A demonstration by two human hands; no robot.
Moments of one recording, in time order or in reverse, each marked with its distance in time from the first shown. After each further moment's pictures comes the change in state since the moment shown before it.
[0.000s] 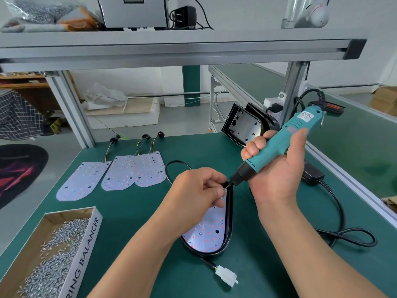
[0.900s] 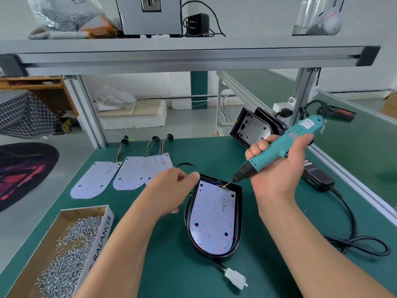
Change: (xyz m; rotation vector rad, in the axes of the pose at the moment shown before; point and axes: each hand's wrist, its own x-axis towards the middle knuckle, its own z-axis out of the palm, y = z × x) left_hand 0.006 -0.013 -0.061 0.369 0.119 -0.325; right_hand 0.014 0.017 0.004 0.042 0.081 -0.001
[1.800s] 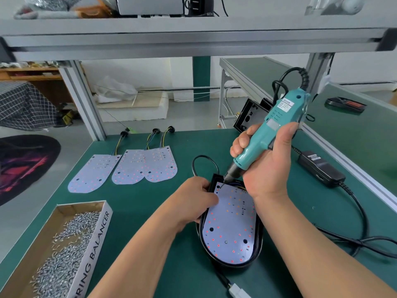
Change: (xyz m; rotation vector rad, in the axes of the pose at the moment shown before) left_hand 0.006 0.004 0.052 -0.304 -0.264 -0.031; right_hand -0.005 0.022 0.011 -0.218 -0.243 0.045
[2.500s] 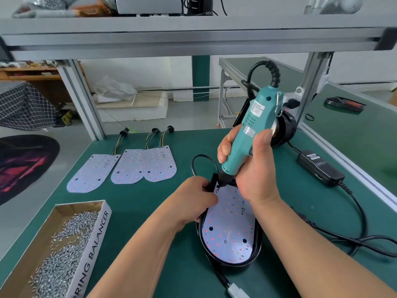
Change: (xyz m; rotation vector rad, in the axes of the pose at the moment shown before) left_hand 0.002 -0.003 0.001 0.000 -0.005 0.045; right_hand -0.013 0.004 0.014 -0.248 -0.186 -0.009
